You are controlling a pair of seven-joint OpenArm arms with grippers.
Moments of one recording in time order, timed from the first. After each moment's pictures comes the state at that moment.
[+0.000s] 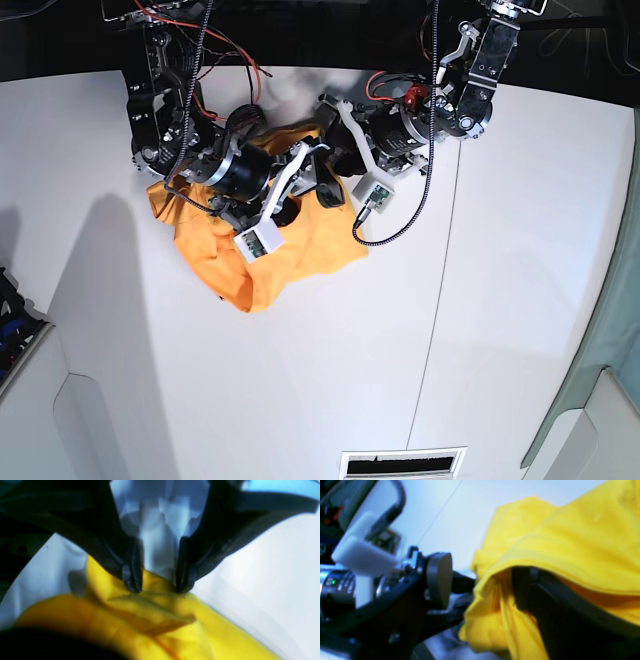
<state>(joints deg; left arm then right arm) 10.2 -8.4 14.1 81.1 -14.1 -23.1 28.7 -4.8 -0.3 -10.1 90.9 20.6 27.5 -44.5</state>
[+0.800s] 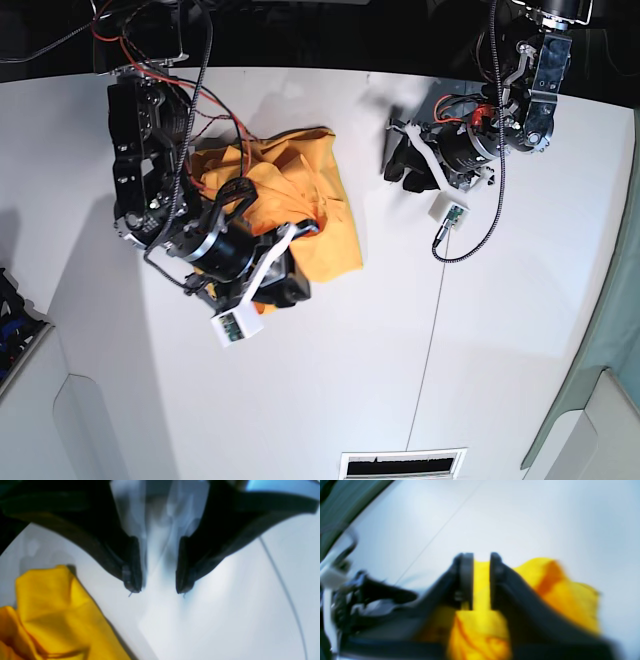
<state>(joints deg) 10.4 -15.4 5.2 81.1 -19.7 -24.3 31.5 6.2 -0.4 -5.0 90.9 17.2 23.8 -43.6</state>
